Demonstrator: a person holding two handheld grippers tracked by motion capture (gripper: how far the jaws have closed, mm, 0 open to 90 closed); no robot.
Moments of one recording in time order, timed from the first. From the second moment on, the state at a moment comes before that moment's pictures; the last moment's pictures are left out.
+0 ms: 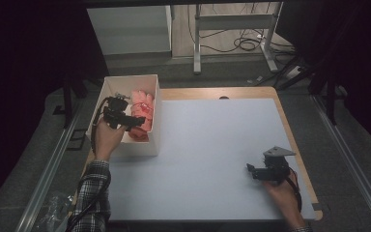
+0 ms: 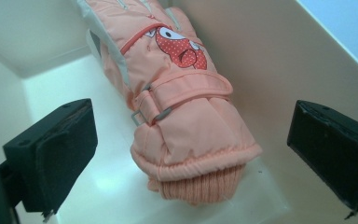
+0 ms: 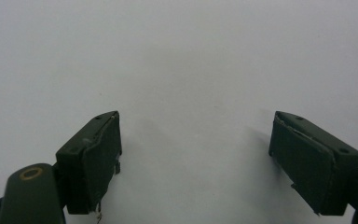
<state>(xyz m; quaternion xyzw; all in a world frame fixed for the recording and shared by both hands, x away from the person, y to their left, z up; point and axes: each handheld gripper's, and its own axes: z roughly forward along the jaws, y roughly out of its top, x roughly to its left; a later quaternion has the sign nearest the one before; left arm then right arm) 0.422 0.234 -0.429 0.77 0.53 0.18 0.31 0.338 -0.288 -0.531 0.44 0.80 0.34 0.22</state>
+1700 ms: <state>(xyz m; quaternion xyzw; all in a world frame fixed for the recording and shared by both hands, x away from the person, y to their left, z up) 0.342 0.184 -0.402 0.78 0.44 0.17 0.41 0.338 -0.288 -0.531 0.44 0.80 0.34 0.22</state>
